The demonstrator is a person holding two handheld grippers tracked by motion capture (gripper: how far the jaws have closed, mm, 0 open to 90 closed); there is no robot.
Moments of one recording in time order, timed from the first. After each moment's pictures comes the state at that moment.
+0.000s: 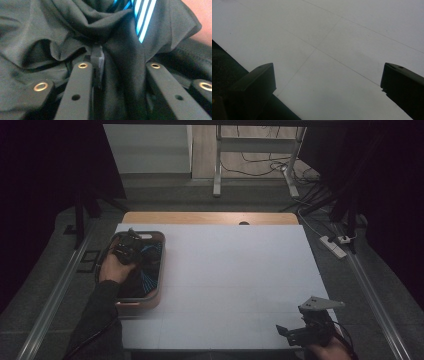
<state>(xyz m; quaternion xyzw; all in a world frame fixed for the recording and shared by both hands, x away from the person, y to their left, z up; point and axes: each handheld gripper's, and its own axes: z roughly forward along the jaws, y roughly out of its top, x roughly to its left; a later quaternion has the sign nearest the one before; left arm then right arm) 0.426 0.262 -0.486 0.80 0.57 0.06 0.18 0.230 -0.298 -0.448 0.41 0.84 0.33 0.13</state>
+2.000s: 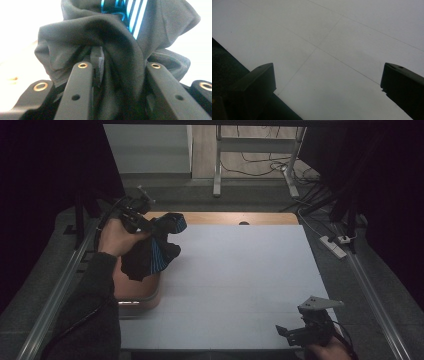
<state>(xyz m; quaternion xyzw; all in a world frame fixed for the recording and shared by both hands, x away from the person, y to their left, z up) 0.431 0.203 -0.335 0.84 0.49 0.02 0.24 0.231 -0.298 -0.449 0.41 0.84 0.33 0.13</state>
